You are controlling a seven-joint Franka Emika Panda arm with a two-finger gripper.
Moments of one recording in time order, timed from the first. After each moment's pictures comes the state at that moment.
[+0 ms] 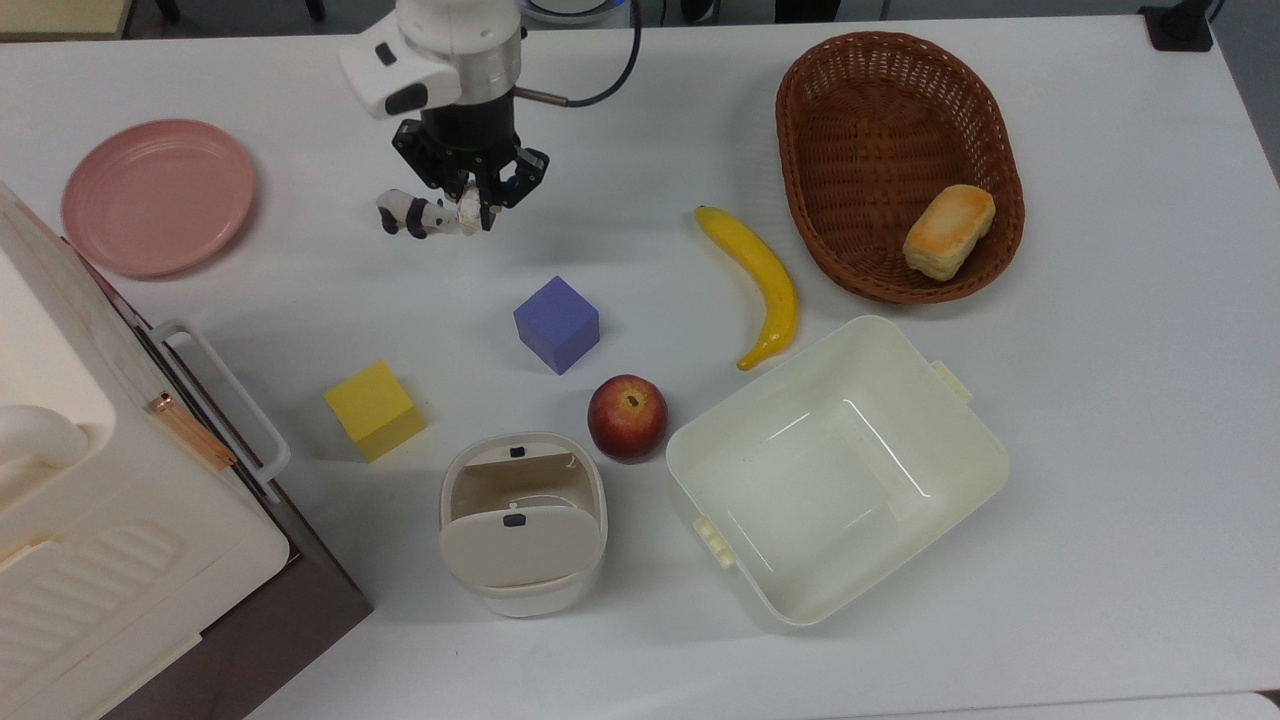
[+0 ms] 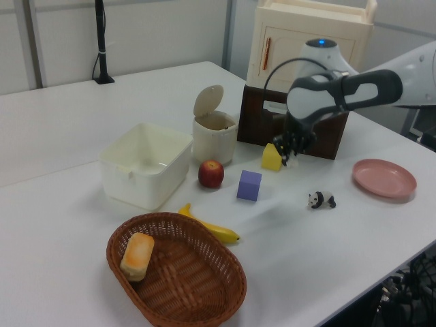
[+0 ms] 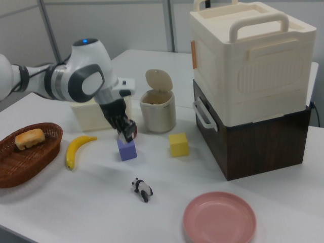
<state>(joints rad) 0.05 0.04 -0.10 -2.04 -0.10 2.23 0.23</state>
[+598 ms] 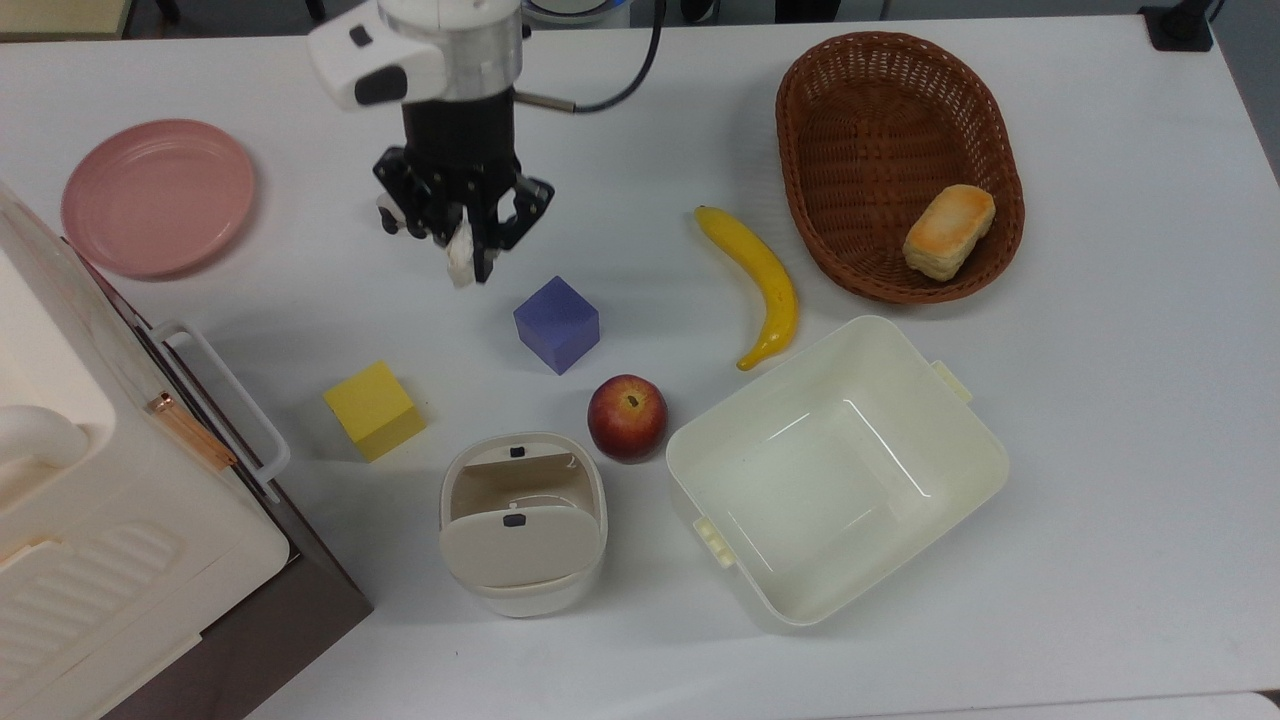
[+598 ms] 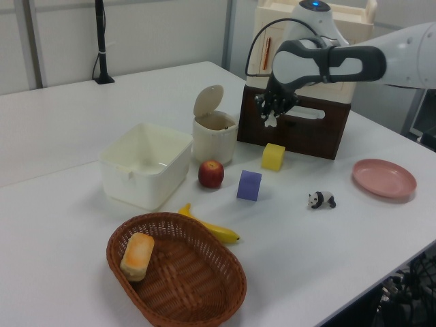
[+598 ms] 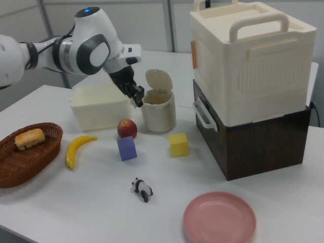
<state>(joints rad) 0.06 0.18 -0.10 -1.73 -0.06 2.23 0.26</state>
